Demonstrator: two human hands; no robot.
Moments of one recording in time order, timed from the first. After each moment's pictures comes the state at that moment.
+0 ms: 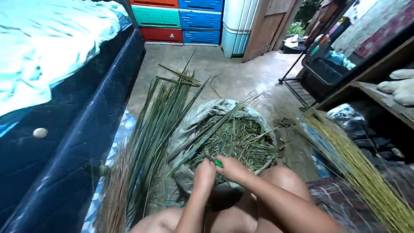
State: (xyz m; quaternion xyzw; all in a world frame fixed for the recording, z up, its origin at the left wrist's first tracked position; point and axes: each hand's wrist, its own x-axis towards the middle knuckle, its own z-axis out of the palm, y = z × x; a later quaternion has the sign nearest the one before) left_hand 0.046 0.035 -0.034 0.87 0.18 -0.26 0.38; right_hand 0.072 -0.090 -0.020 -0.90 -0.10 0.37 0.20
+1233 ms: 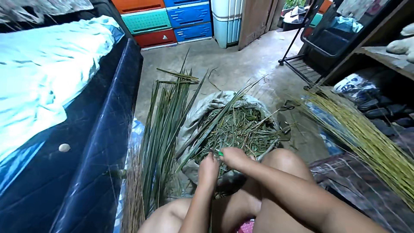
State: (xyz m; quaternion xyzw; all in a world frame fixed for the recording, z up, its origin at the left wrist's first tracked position) left_hand 0.030 0.016 -0.025 0.90 0.15 -0.25 0.31; right_hand 0.066 -0.106 -0.017 -0.91 -0.08 0.37 0.18
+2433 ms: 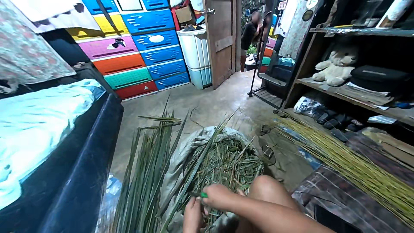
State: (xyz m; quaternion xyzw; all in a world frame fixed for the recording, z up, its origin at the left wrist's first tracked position) left_hand 0.018 0.025 -0.037 0.78 0.17 -0.18 0.58; right_hand 0.062 -0.114 -0.014 -0.90 -0.13 0.32 0.28
